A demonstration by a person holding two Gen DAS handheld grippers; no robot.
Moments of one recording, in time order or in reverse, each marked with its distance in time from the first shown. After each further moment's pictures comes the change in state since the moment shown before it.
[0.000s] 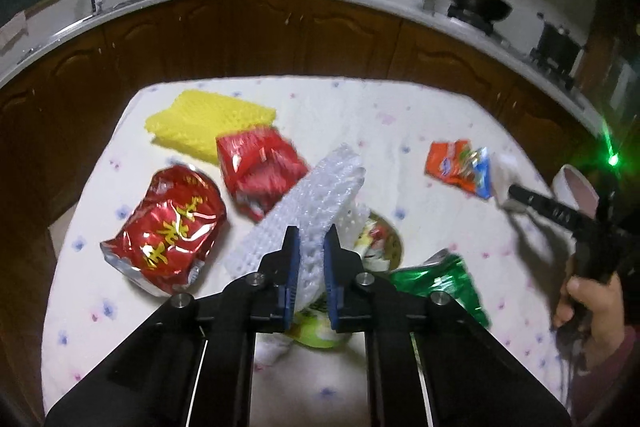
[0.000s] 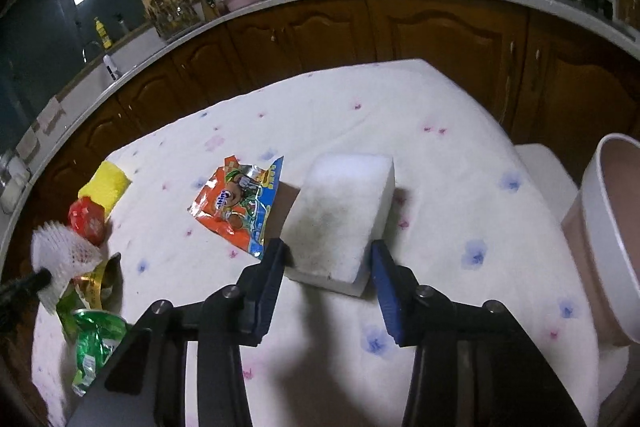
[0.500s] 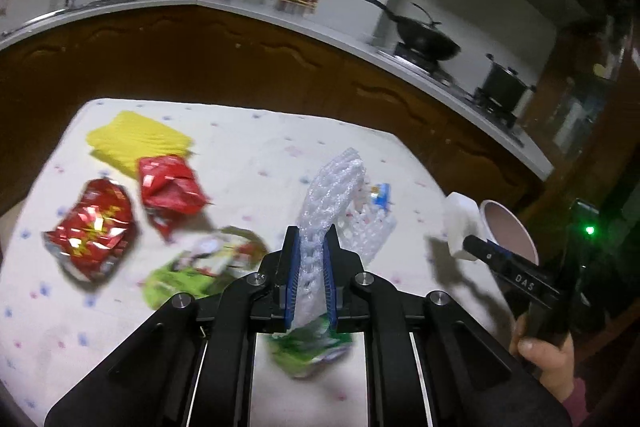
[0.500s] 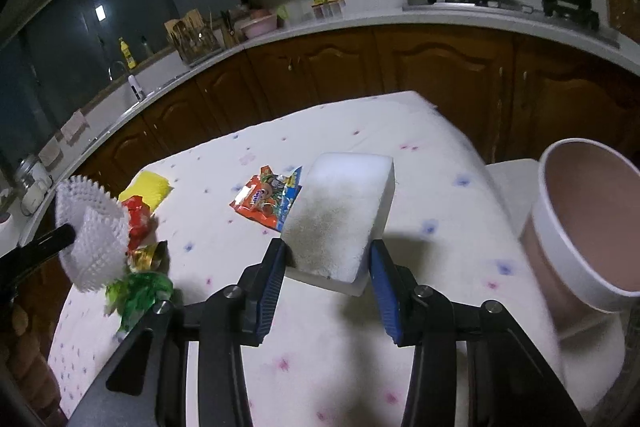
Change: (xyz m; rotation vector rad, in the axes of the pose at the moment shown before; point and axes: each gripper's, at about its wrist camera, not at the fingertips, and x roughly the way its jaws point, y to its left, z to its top) left arm -0.032 -0.058 0.006 -0.064 -0.076 -0.222; right arm -0.083 -0.015 -0.021 -0.001 -0.097 0.062
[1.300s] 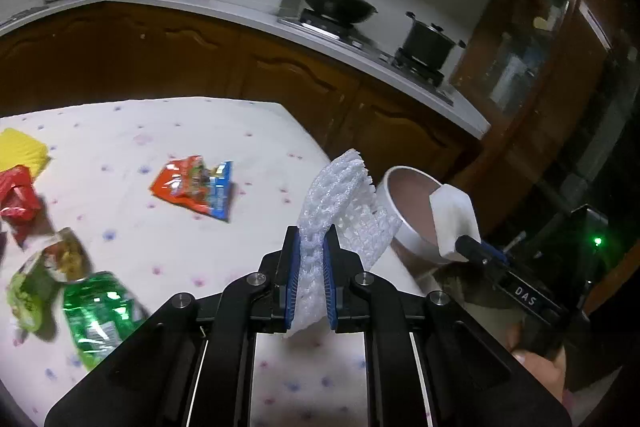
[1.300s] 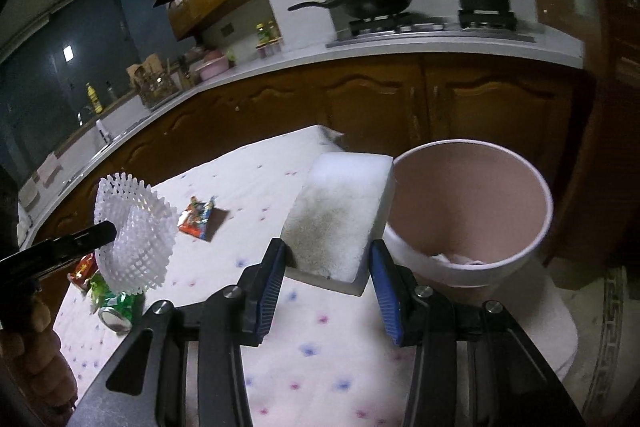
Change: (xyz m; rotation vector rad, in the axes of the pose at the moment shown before) left arm 0.040 -0.140 -0.009 0.117 0.084 -0.211; right arm -0.099 -0.095 -0.020 0.106 -0.117 -0.130
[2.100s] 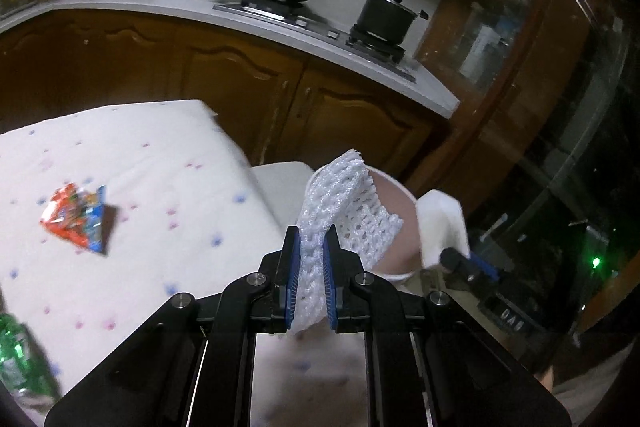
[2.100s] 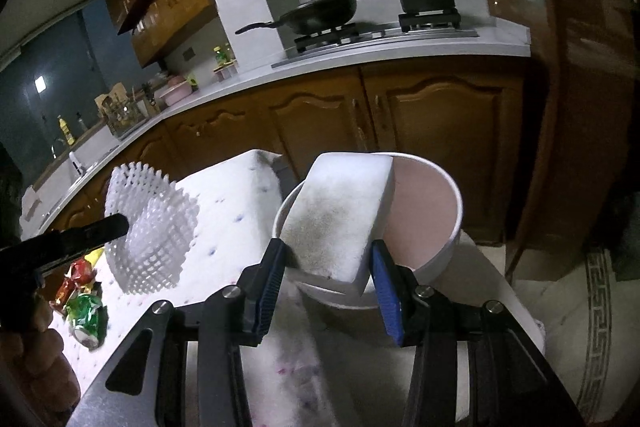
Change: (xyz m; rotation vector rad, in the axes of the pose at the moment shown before) left arm 0.079 -0.099 0.027 0.072 0.057 -0.094; right arm -0.016 -0.082 0.009 0.088 -0.048 -0.083
